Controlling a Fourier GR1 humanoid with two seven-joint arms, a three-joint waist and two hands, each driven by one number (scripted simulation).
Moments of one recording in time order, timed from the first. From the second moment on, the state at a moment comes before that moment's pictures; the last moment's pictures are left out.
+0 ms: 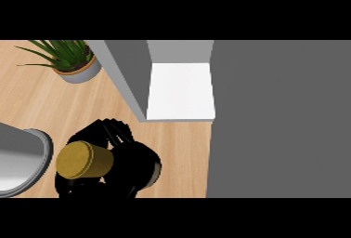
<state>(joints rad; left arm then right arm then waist) 0.01 0.09 -0.31 -1.91 0.17 0.20 -0.08 -0.08 -0.13 -0.03 -2.41 -0.25 0.15 0.60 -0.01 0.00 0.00</state>
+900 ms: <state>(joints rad) -0.42 0.00 -0.52 -1.73 0.09 0.63 0.10 -0.05 -0.12 -0.05 -2.41 -0.27 0.18 0.57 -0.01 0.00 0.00</state>
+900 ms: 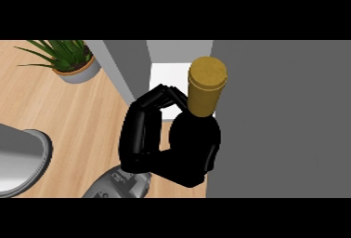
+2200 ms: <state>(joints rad) -0.54 0.00 -0.54 -1.43 0.29 0.78 -0.15 -0.10 -0.15 -0.10 -2.40 -0.29 0.19 0.59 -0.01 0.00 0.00</state>
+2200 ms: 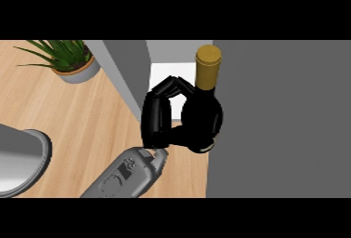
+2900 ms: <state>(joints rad) -0.54 0.00 -0.50 -1.19 0.33 0.75 -0.37 -0.10 -0.15 -0.10 -2.40 -0.30 0.19 0.60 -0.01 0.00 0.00</state>
